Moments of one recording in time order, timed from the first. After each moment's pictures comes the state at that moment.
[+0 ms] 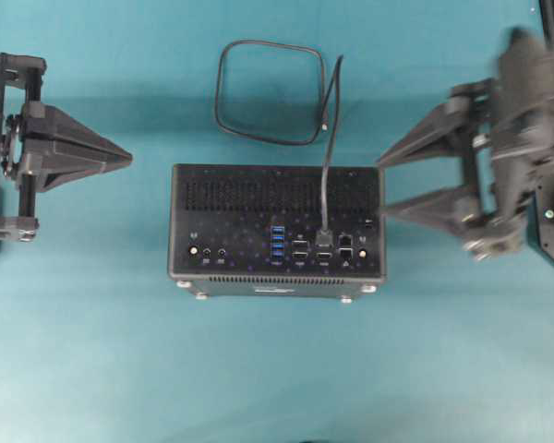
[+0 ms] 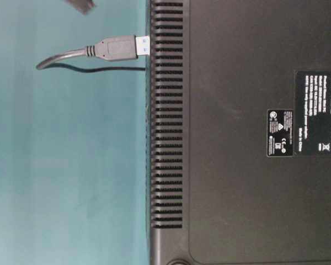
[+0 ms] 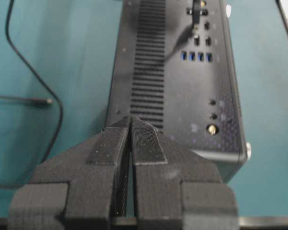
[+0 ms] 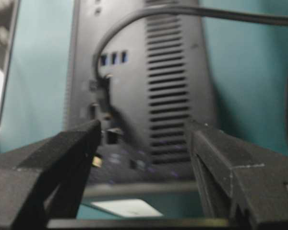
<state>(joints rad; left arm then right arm) 0.01 -0.75 0.81 0.01 0.27 -0.04 0.07 -0.57 0.69 0.10 0.44 0.16</state>
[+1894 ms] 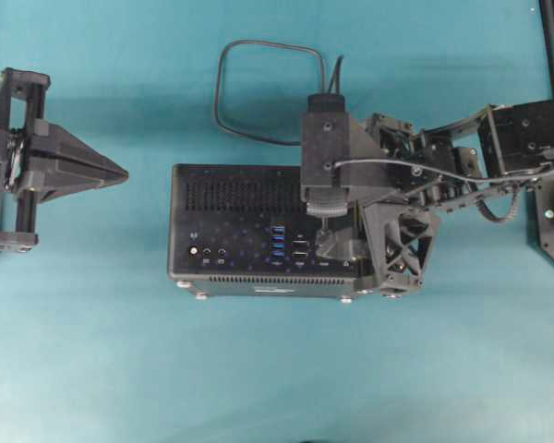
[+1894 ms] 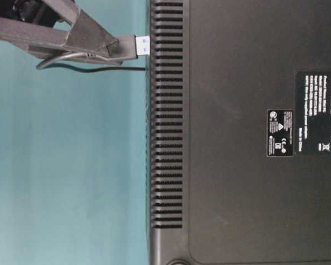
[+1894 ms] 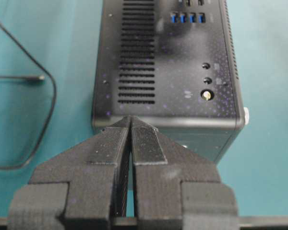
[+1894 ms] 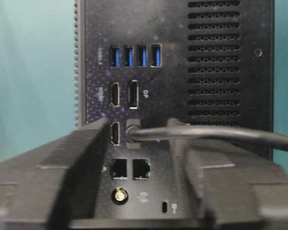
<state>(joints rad) -0.02 -0.74 0.82 0.01 0.32 0.00 0.12 -0.19 0.27 0.07 0.91 0.16</state>
